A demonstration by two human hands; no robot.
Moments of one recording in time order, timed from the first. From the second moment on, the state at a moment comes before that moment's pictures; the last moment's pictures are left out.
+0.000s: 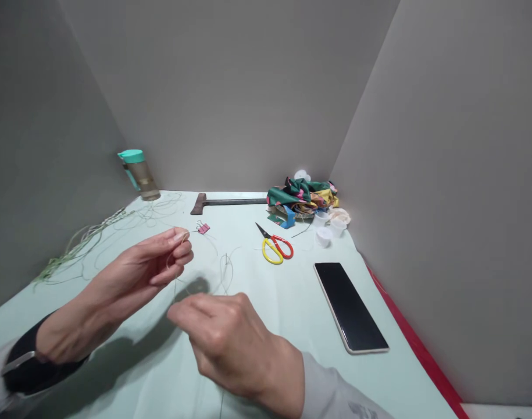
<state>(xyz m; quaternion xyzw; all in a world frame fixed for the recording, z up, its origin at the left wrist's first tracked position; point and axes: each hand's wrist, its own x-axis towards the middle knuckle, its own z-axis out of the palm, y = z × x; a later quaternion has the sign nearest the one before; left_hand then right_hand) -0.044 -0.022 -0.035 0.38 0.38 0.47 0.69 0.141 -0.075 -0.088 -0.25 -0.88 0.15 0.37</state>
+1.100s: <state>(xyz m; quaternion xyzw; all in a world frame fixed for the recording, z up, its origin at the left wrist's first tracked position) -0.051 -0.054 -0.003 0.48 0.36 0.44 0.67 0.148 -0.062 -0.066 -0.30 -0.79 0.19 0.50</state>
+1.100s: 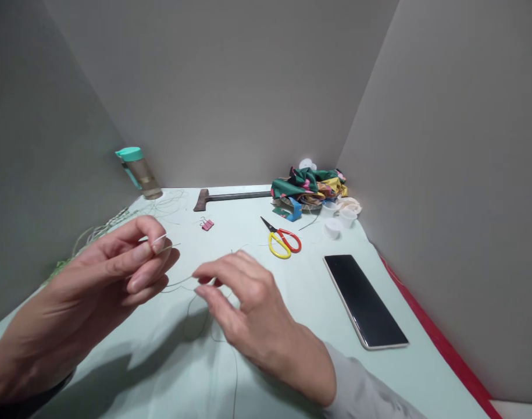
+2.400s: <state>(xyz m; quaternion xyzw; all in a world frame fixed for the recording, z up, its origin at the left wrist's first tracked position) -0.046 -0.057 -0.011 0.63 0.48 0.38 0.47 0.152 -0.054 -0.022 -0.23 -0.54 0.49 0.65</state>
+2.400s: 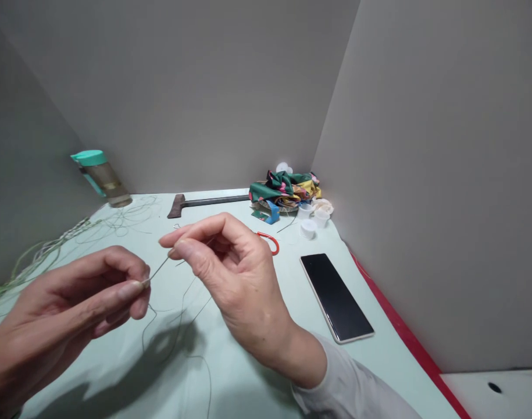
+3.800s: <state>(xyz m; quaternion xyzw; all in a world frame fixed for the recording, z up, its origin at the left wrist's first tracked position) -0.032 -0.058 -0.013 0.58 0.39 0.50 0.51 0.160 -0.060 -0.025 -0.29 -0.71 0.29 0.57</state>
